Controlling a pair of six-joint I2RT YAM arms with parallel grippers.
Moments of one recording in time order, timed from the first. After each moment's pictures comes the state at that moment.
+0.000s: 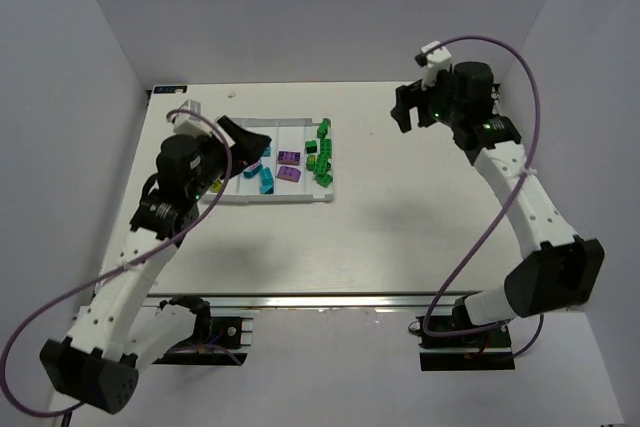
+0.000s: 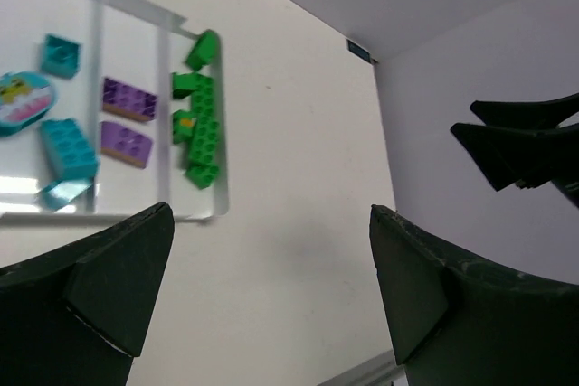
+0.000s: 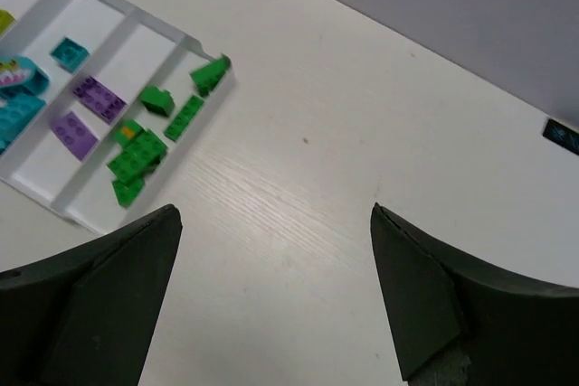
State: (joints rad) left arm -0.32 0.87 0.92 -0.29 0.03 -0.80; right arm 0.30 1.49 1.47 -0.37 -0.27 -0.17
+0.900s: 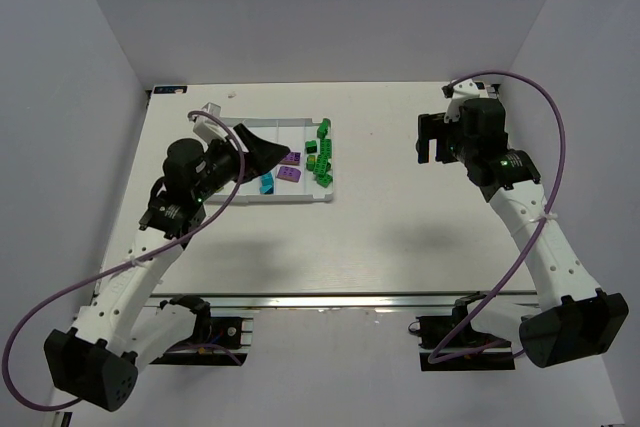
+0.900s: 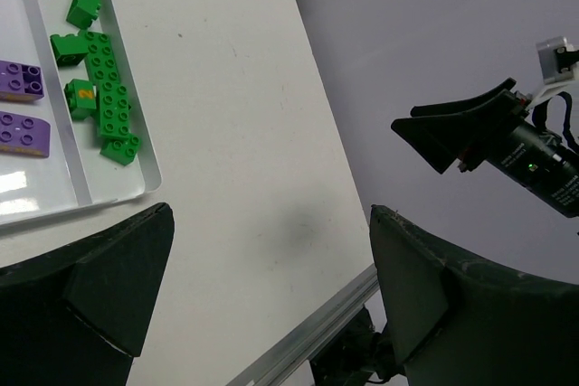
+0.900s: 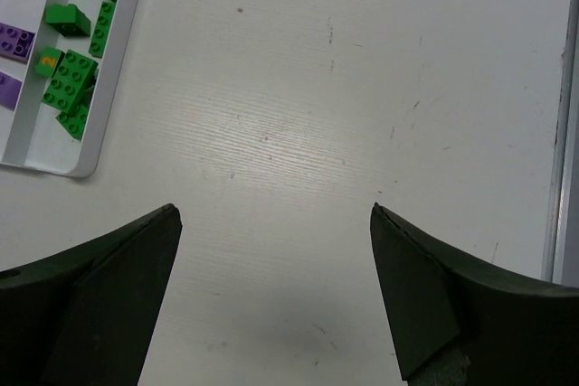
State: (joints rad) left arm -0.34 0.96 0.88 -0.08 0.32 -0.79; right arm 0.26 1.18 1.22 -0.58 0.02 0.00
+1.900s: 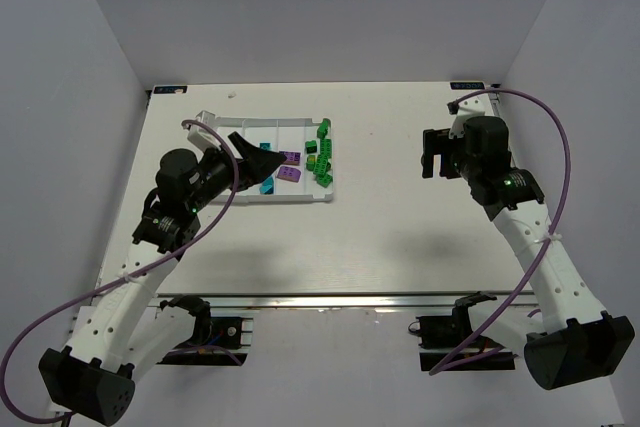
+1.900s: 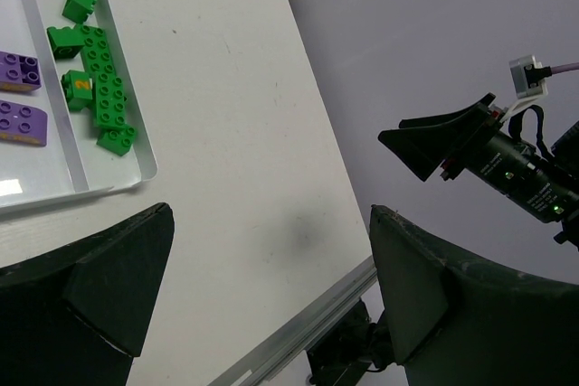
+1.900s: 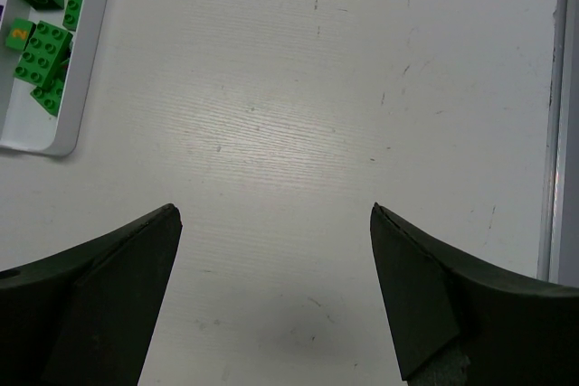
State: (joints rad) left arm -0.34 0.87 0.84 -0.12 0.32 -0.80; right arm 0.26 1.07 1.10 -0.58 0.06 0.01
